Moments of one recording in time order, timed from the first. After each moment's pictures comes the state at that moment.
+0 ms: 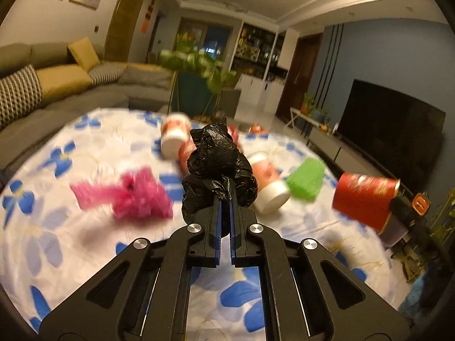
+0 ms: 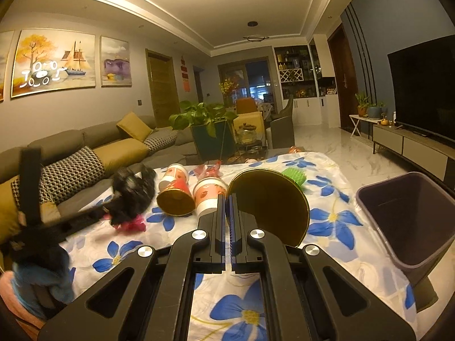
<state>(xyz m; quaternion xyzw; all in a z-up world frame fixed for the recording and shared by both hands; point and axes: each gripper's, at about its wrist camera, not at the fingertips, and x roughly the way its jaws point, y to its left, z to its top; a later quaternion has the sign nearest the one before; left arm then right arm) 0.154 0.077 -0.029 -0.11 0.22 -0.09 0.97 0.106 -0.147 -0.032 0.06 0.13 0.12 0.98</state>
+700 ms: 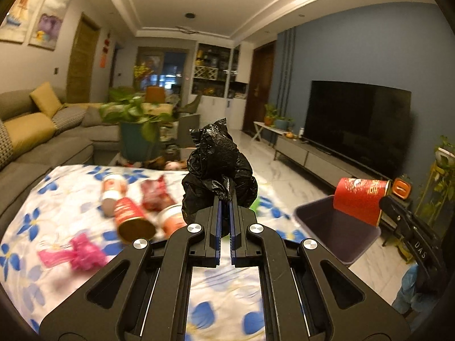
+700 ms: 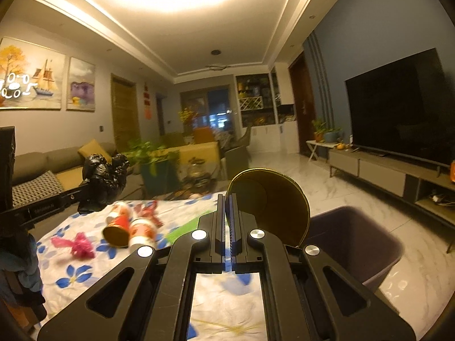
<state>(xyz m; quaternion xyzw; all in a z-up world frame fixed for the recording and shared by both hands) 0.152 -0.032 0.039 -0.04 0.16 -0.18 0.97 0.077 -0.245 0.003 0.05 0.06 0.01 1.00</state>
